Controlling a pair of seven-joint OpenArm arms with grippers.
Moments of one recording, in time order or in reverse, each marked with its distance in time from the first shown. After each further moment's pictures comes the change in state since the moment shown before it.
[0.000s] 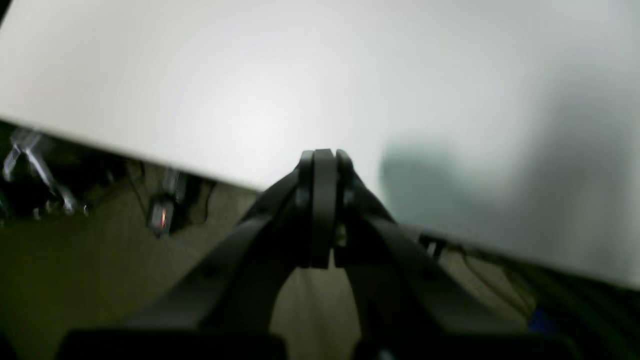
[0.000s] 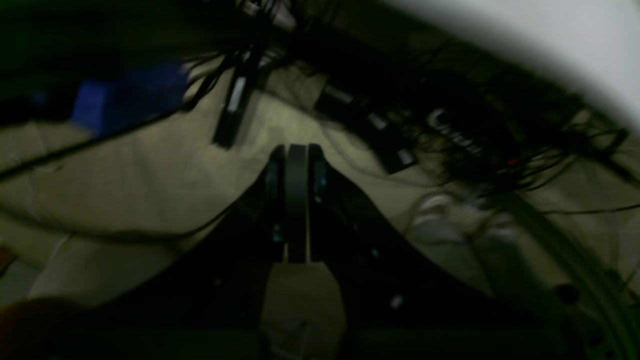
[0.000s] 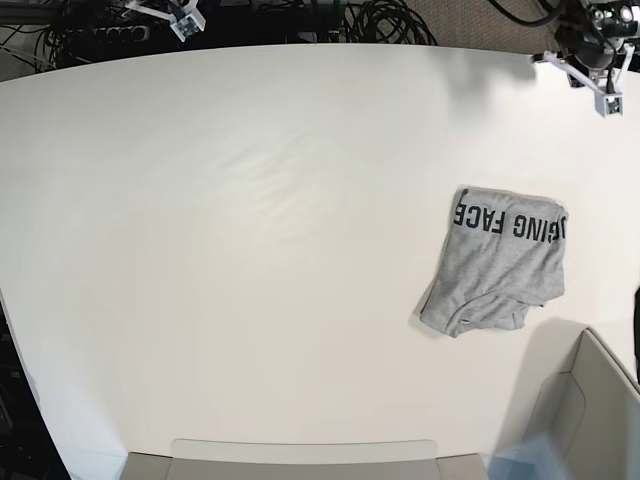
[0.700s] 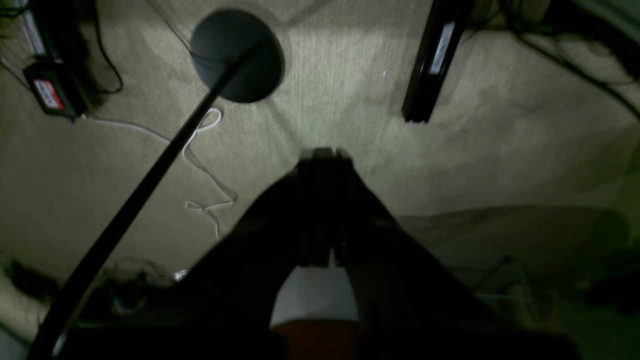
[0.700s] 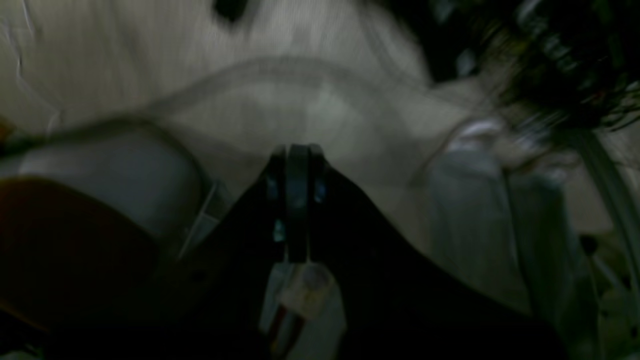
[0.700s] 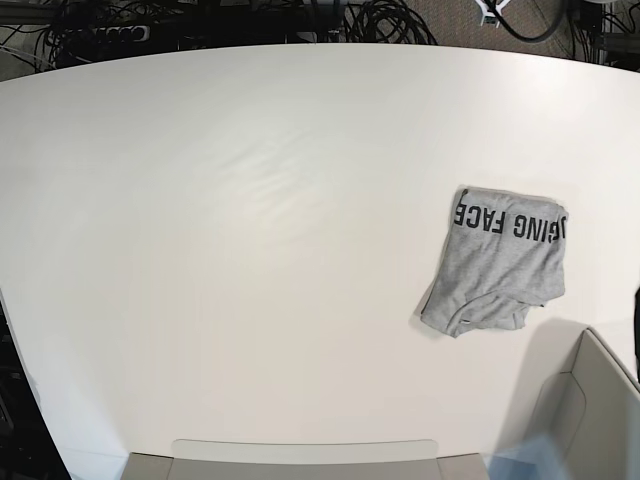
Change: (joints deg) left arm -6.9 0.8 29.7 -58.9 18.0 0.0 -25.9; right arm 13.2 7.1 -15.5 -36.4 -0.3 0.0 6.9
